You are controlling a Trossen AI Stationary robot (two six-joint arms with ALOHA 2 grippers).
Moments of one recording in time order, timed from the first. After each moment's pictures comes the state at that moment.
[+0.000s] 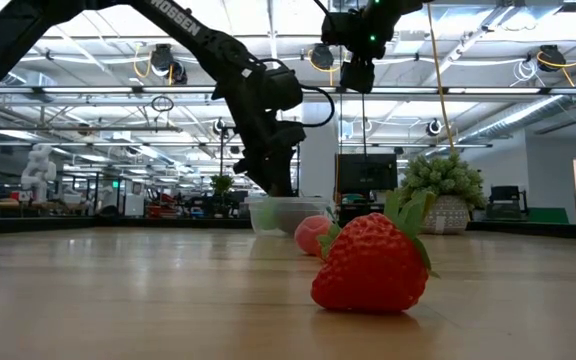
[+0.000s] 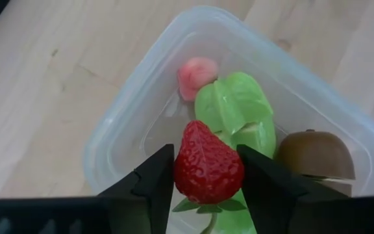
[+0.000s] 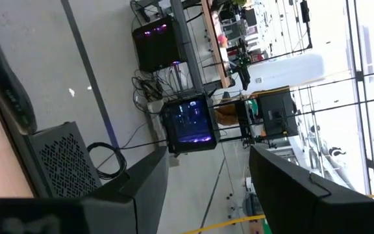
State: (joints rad) left arm 0.45 2.03 1.55 -0.63 0.12 -0.09; right arm -0.29 1.54 1.32 -0.26 1.05 -0.79
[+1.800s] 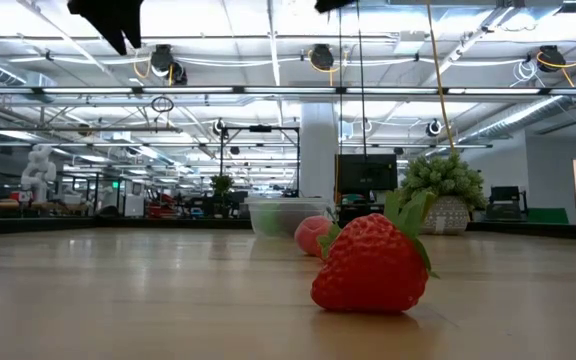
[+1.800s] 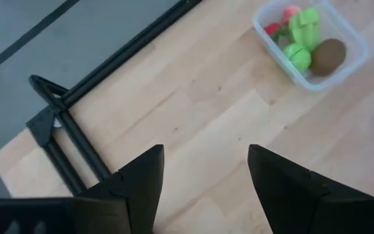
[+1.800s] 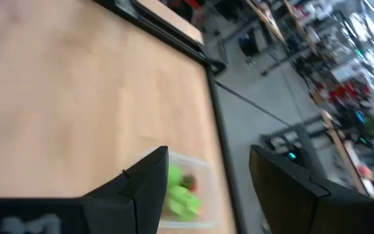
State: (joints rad) left arm 0.24 1.21 1.55 -1.52 -0.35 -0.56; right arm 0.38 1.54 1.32 -0.47 0.86 -0.26
